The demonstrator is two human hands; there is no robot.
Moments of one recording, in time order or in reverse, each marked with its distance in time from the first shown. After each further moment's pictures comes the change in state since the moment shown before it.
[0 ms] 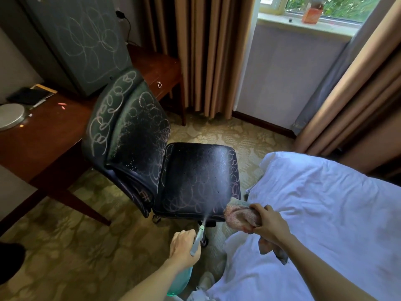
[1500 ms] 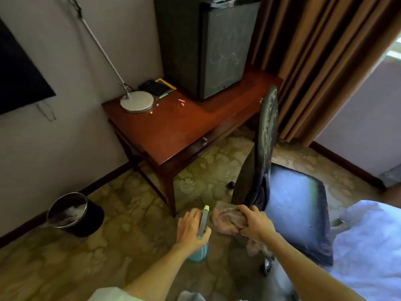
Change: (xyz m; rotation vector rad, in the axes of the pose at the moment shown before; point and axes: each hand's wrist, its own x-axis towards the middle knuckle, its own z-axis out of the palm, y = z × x) left_hand -0.080 -0.358 -0.152 -0.169 0.375 -0.173; right_hand 0.018 -0.452 0.112 -0.257 -0.125 -0.353
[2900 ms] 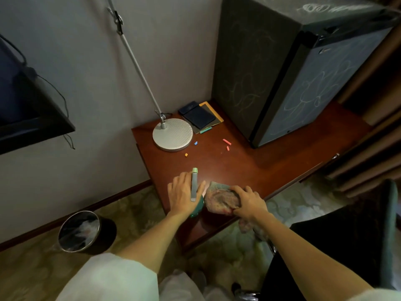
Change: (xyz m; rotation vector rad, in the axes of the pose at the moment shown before) left_hand 0.379 -0.163 -0.163 0.135 0.523 -0.257; right_hand 0.391 -0.178 -0.193 -0.110 -0.047 -0.224
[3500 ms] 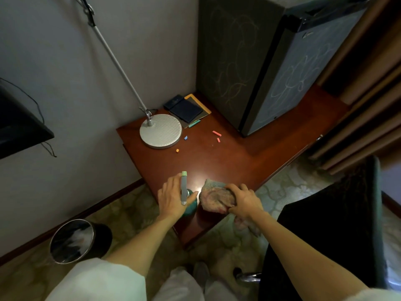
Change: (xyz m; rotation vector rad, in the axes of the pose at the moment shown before) left_hand -0.011 -0.037 0.001 -0.033 -0.288 -0.012; right_hand -0.017 -0.013 0.019 0.058 -0.009 0.098
